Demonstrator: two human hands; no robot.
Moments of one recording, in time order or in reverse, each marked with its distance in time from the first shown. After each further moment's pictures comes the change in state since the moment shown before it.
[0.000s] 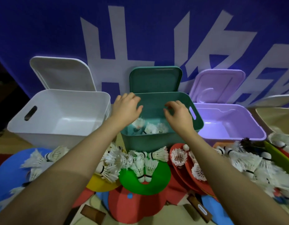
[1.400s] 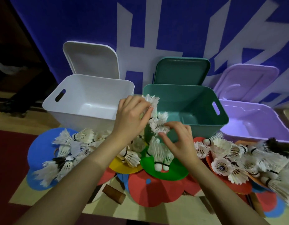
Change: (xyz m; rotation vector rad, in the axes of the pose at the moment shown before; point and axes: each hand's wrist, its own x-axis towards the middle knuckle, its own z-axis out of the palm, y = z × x) left_hand -0.106 -0.029 -0.024 -0.307 0.501 0.103; right_hand -0.108 -0.054 0.040 0.223 0.045 -0.333
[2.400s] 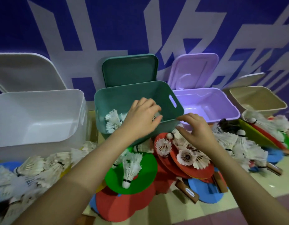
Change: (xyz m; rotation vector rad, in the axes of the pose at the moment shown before) left_hand 0.057 0.088 0.111 -0.062 -0.490 0.256; right_hand -0.009 0.102 -0.140 -0.330 -0.161 0.212
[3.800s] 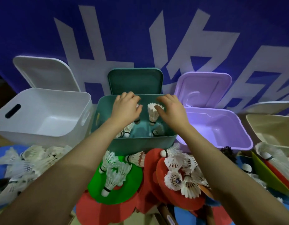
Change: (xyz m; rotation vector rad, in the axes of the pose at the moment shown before) left_hand 0.055 -0.024 0.003 0.257 0.013 -0.497; right_hand 0.127 0.010 0.014 0.094 0.067 -0.188
